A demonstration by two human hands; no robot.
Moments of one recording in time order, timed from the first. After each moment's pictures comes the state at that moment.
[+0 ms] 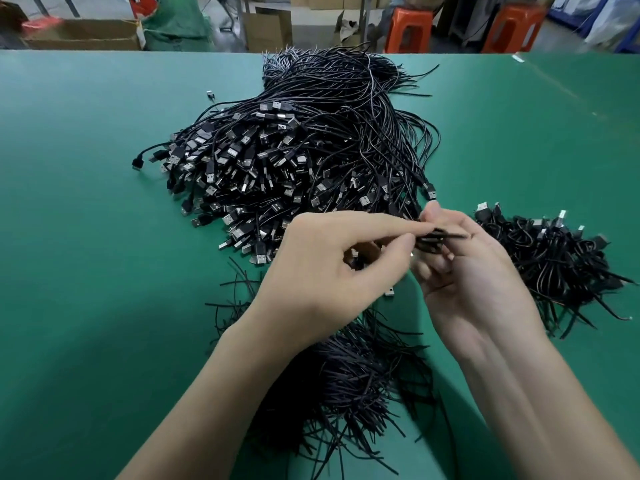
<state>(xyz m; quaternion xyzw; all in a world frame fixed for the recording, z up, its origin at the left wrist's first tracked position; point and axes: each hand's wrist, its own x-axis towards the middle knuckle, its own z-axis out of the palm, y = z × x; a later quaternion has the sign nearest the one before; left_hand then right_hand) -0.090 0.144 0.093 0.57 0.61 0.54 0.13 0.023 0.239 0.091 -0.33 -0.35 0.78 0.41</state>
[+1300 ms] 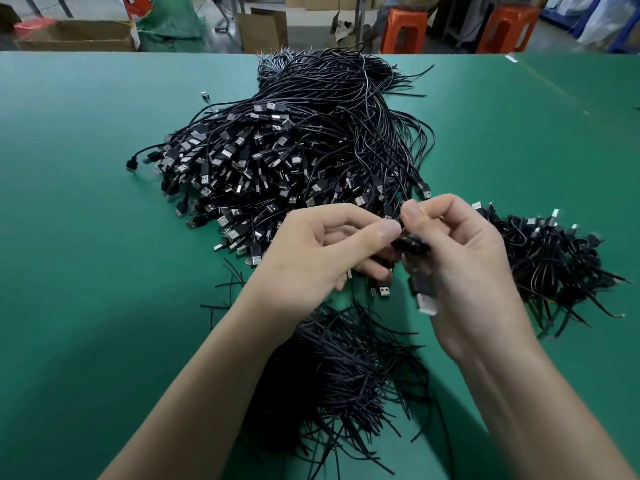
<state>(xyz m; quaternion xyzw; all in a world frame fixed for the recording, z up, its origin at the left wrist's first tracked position) -0.104 0.149 0.085 0.43 0.57 0.60 0.37 0.027 0.235 0.093 -0.28 -0.51 0.70 0.40</state>
